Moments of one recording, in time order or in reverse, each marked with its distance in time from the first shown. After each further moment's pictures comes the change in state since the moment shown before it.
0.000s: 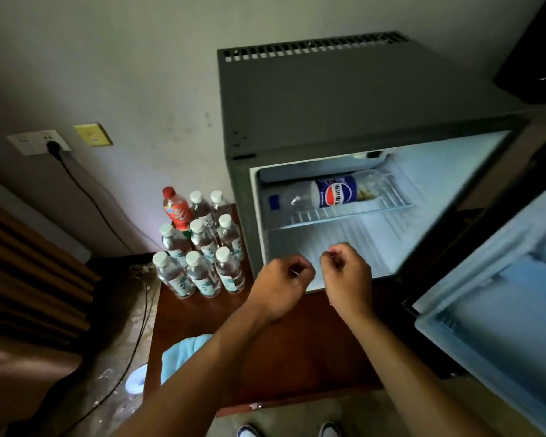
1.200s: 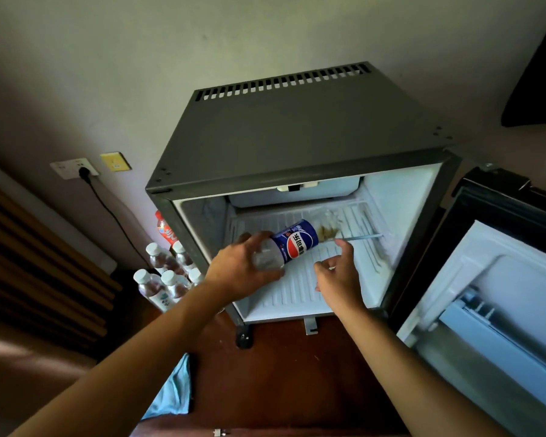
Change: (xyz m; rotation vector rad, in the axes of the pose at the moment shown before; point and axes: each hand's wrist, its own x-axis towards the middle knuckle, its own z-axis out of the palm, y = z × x) left_hand 0.063 0.046 0.004 0.668 0.159 0.023; right_hand 0.093 0.049 -0.054 0.224 -0.261 0.170
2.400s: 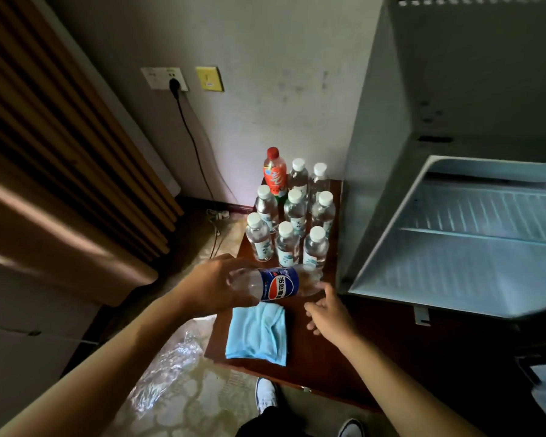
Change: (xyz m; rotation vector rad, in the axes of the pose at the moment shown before) left_hand -0.153 -0.264 -0.051 -0.106 -0.198 -0.240; right_hand -0.103 0.061 0.243 -0.325 -0.556 0.294
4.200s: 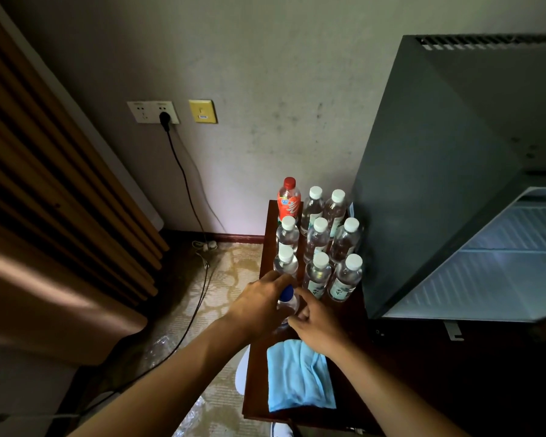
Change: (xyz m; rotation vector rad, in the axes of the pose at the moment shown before) left_hand 0.051 -0.042 -0.003 0.023 0.067 0.303; right_hand 0.031 -0.074 0.096 -0.160 0.042 -0.231
